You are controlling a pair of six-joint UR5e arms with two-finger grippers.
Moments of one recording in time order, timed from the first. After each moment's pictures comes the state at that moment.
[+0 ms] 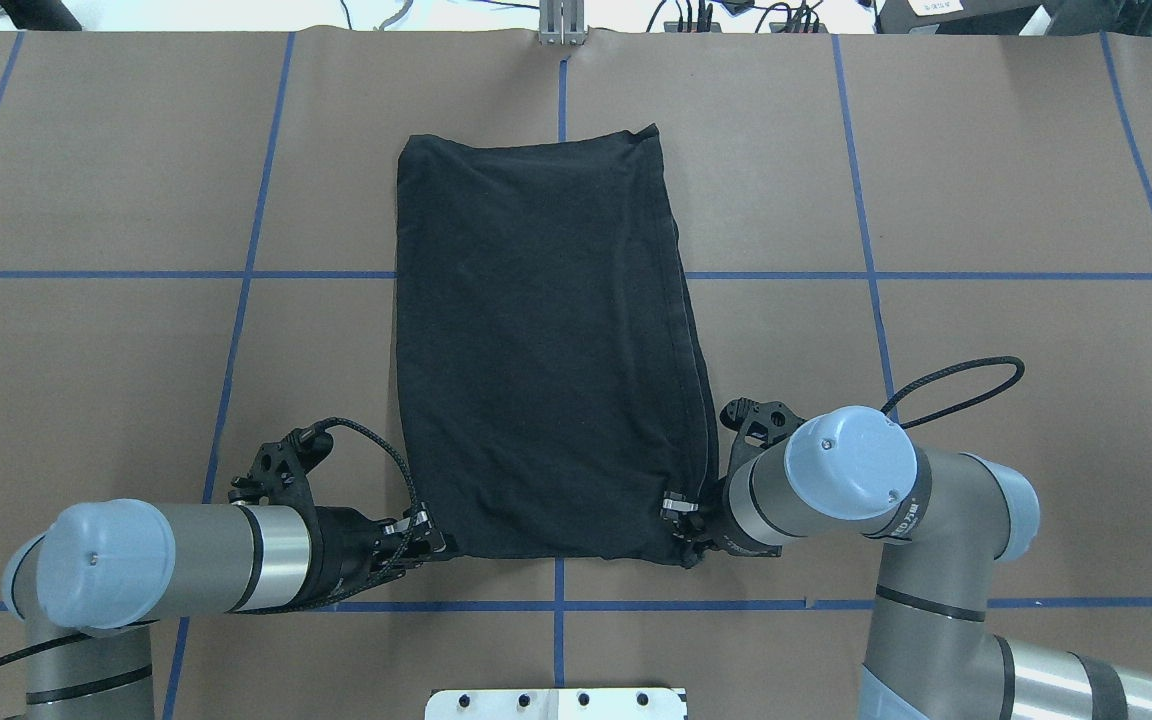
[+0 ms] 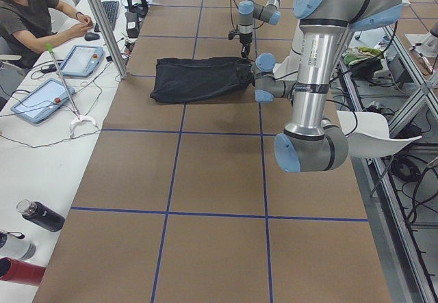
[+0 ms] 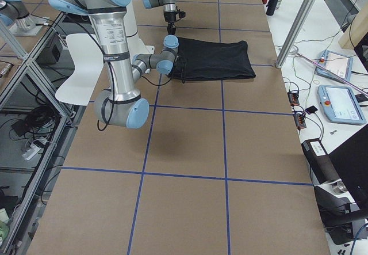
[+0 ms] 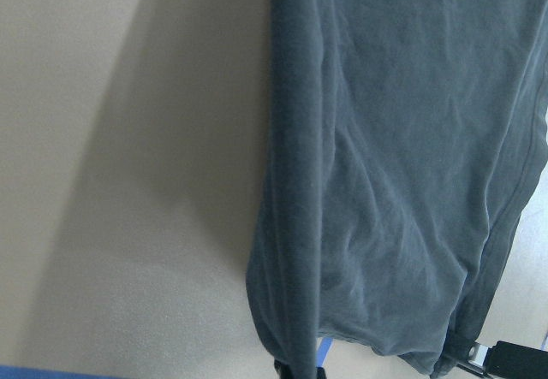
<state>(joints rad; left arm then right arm) -0.25 -1.76 -1.92 -2.44 -1.69 -1.94 0.34 -1.27 1.84 -1.17 1.91 1.68</state>
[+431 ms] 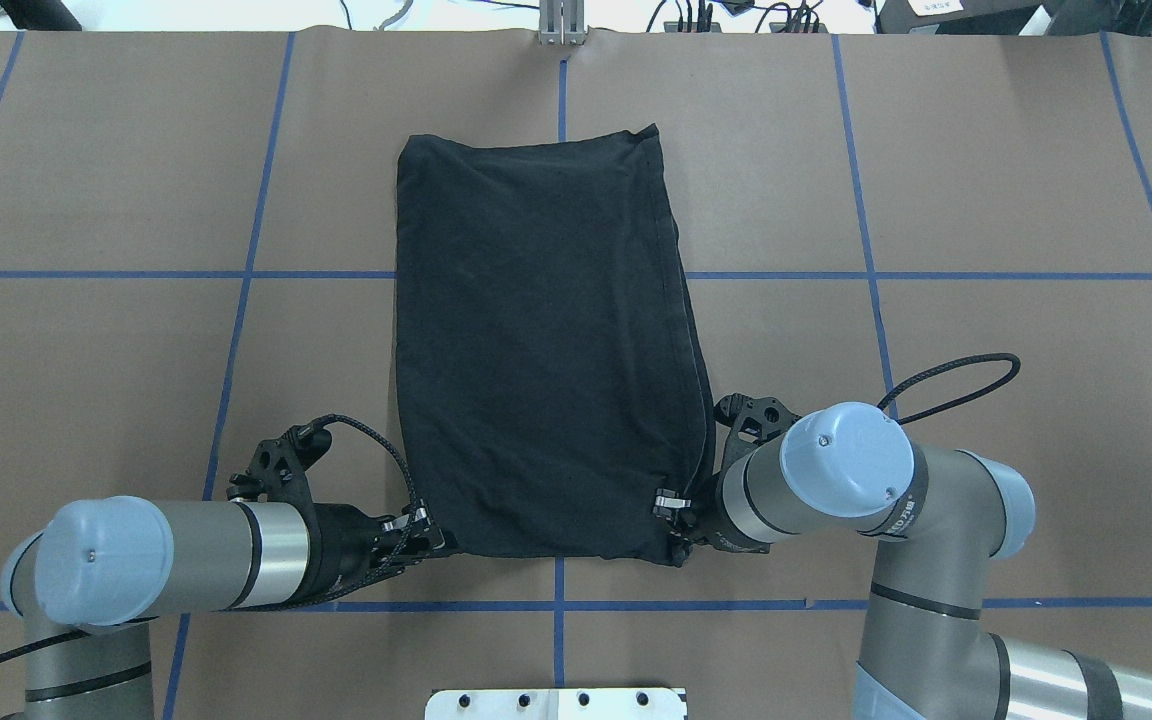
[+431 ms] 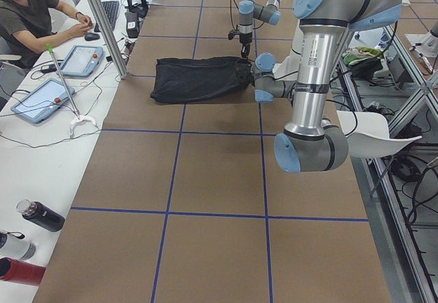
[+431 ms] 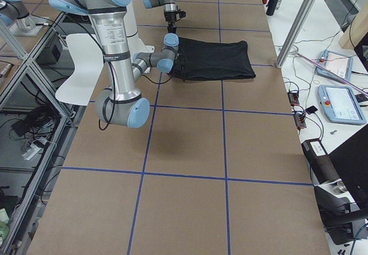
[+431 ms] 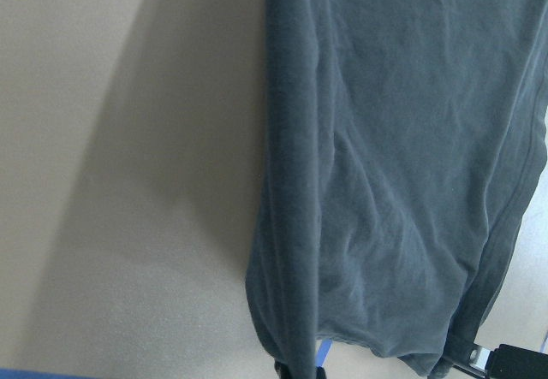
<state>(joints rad) -0.26 -1.76 -1.92 -2.44 -1.69 -1.94 0.34 -1.26 1.84 -1.17 1.91 1.68</state>
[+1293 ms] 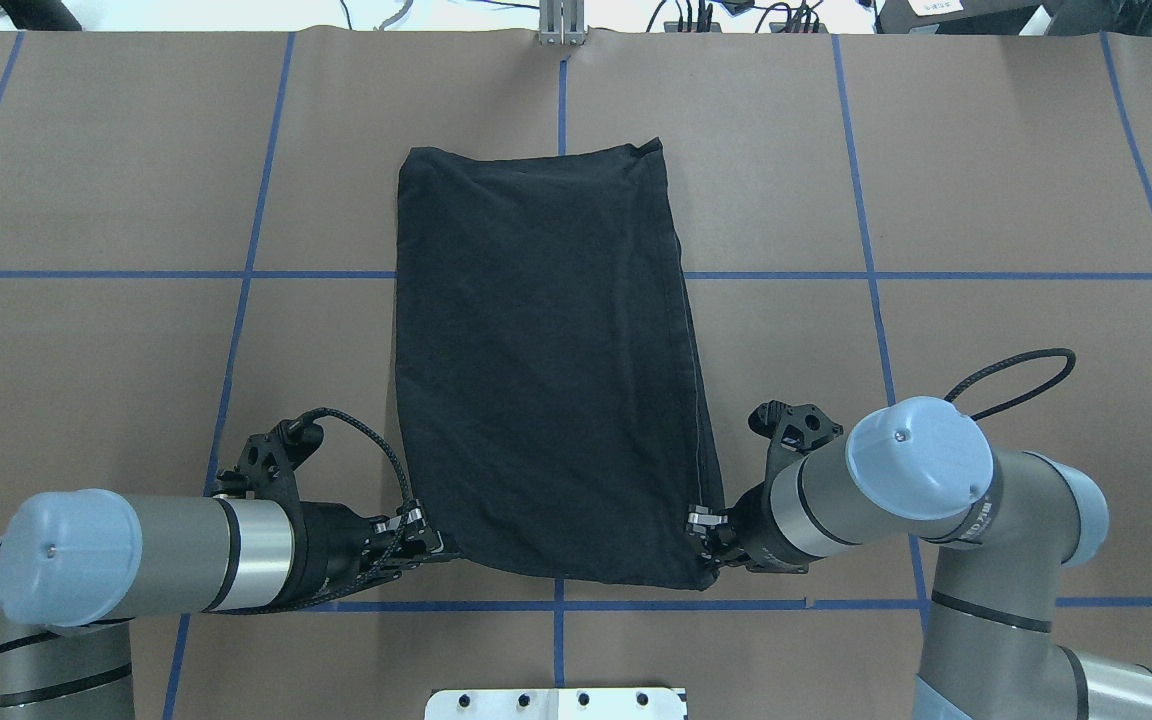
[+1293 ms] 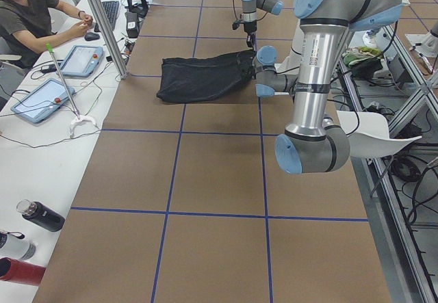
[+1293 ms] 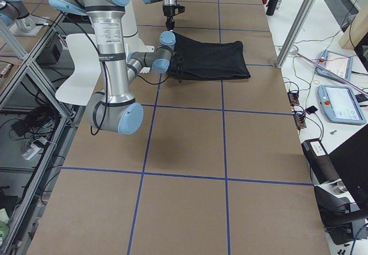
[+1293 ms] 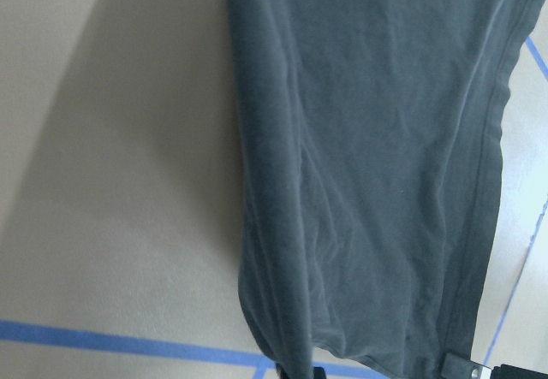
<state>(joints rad) -0.26 -1.74 -2.02 -2.40 -1.73 -1.94 0.35 -1.40 2.01 -1.16 2.01 1.68</state>
